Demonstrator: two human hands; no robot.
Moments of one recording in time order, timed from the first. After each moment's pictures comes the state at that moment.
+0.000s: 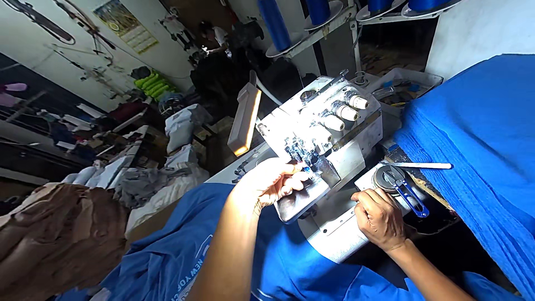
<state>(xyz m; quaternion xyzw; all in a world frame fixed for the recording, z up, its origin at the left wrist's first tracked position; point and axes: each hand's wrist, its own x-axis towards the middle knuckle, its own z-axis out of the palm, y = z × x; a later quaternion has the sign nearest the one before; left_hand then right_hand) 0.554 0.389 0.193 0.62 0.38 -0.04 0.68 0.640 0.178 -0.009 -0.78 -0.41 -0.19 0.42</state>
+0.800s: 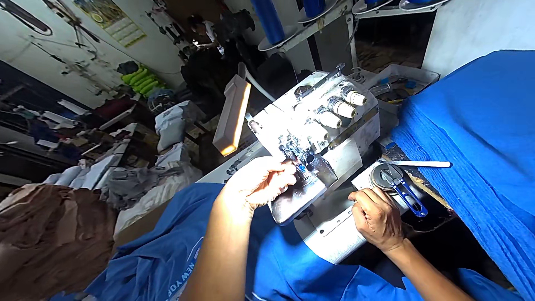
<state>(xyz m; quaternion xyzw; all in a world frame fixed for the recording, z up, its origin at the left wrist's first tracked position) 0.549 0.395 0.188 0.57 0.36 0.00 0.74 0.641 0.177 -0.009 -0.79 -0.41 -0.19 0.42</state>
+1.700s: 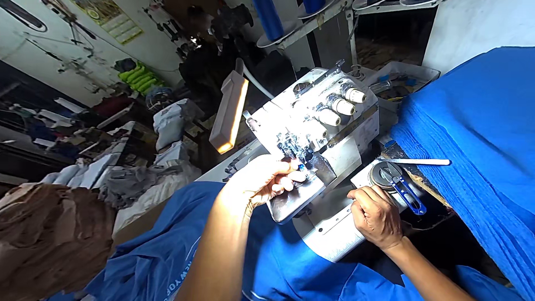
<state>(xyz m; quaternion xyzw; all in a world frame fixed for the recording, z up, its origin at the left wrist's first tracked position) 0.557 0.386 0.193 0.65 0.39 -0.04 0.65 0.641 0.177 -0.008 -0.79 -0.41 -0.19 0.42</state>
